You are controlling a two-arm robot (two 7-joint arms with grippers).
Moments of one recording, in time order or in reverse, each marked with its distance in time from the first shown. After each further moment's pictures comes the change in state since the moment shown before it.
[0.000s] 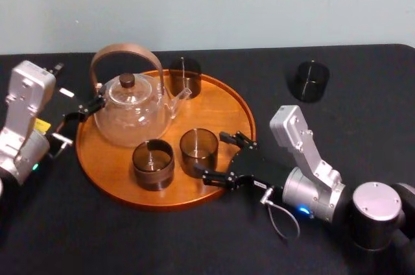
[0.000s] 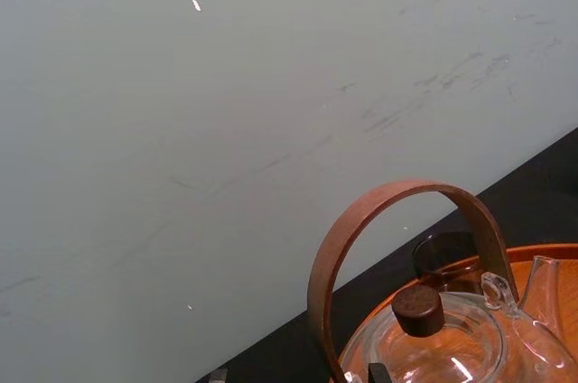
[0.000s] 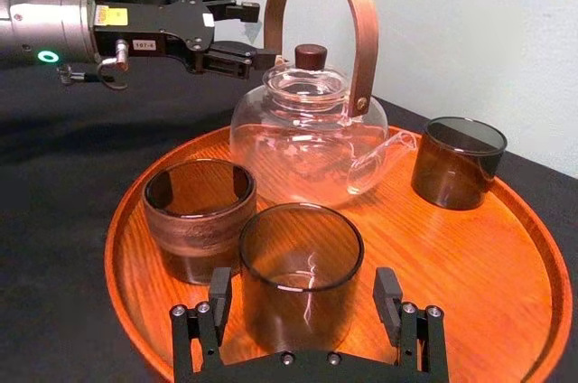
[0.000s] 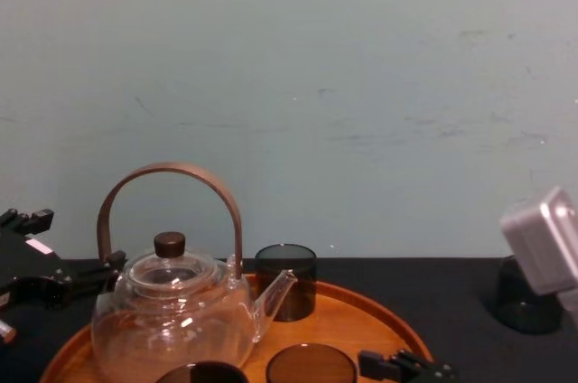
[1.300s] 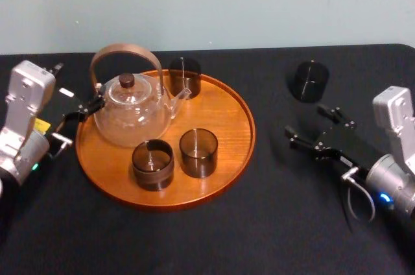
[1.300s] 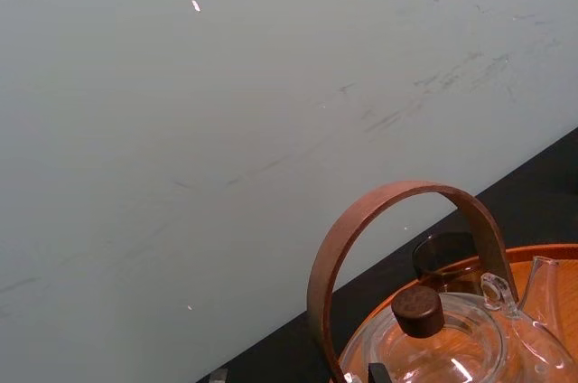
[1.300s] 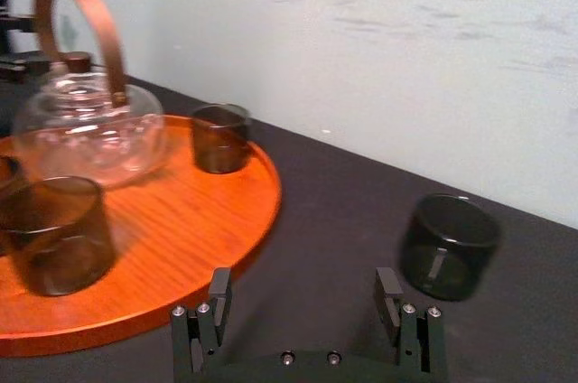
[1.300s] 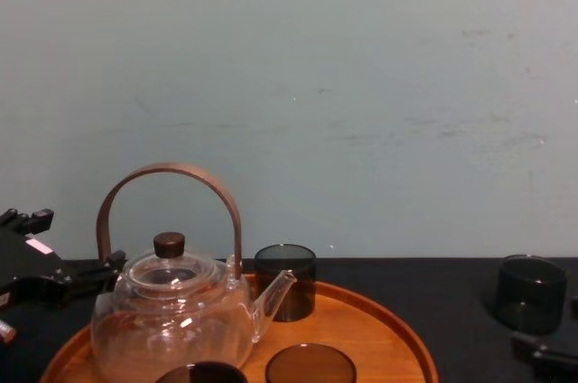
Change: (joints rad) left arm 0.000 0.000 0.000 0.000 0.000 0.000 0.000; right arm -0.158 0.125 0.250 -0.126 0.055 -0.004 -0.148
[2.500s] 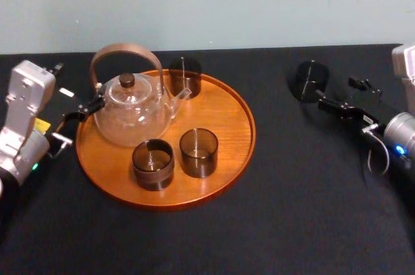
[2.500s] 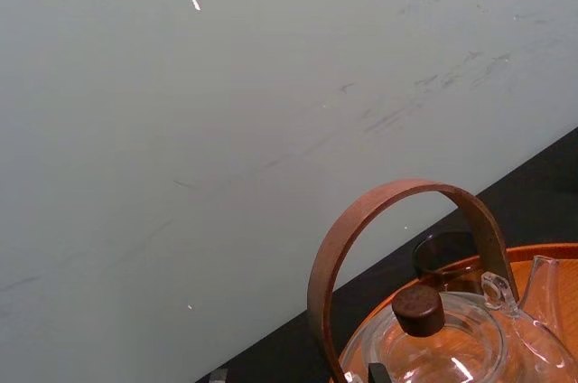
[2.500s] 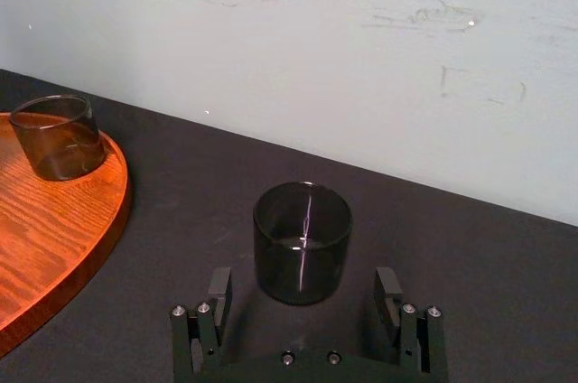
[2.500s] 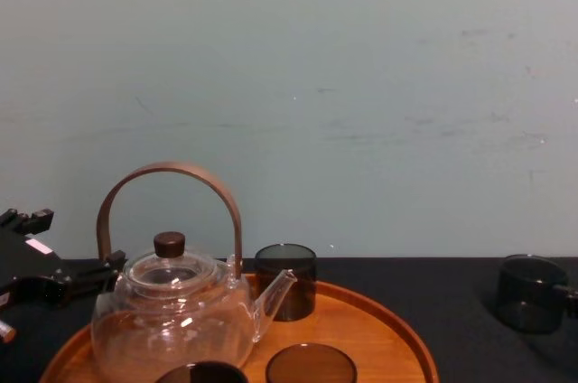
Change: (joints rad) left arm 0.000 0.000 0.000 0.000 0.000 0.000 0.000; right arm 0.255 -0.051 0.061 0.296 -0.015 0.112 0.019
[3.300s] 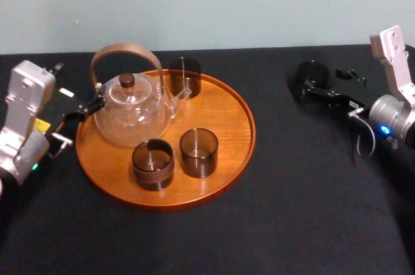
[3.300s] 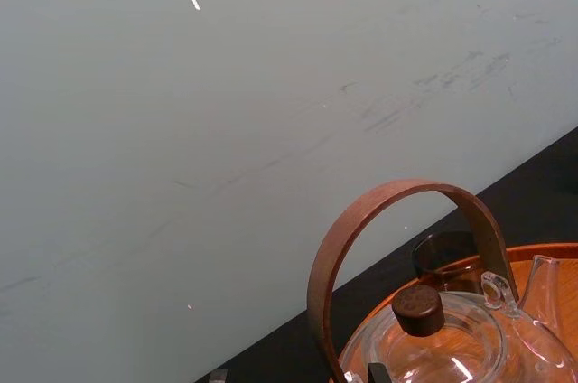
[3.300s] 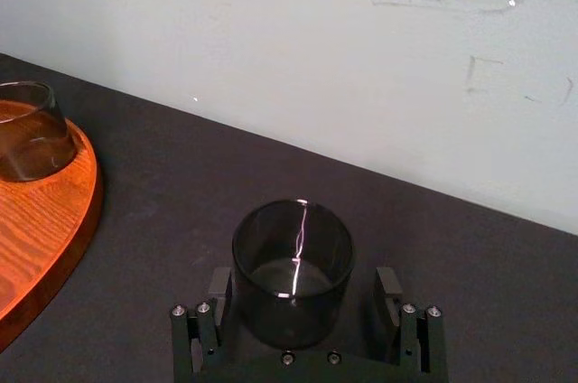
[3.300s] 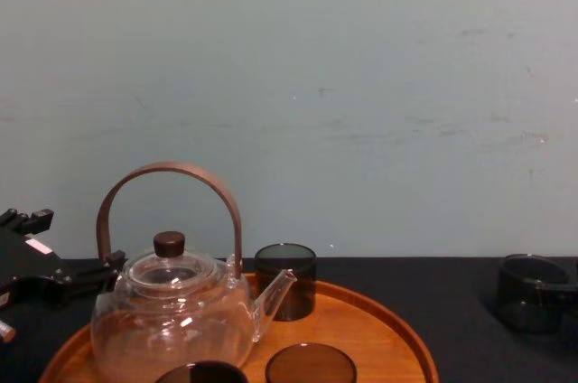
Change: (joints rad) left arm 0.000 0.000 0.000 0.000 0.000 0.000 0.000; right arm 0.185 -0.048 -0.063 0.216 -0.048 0.017 0.032
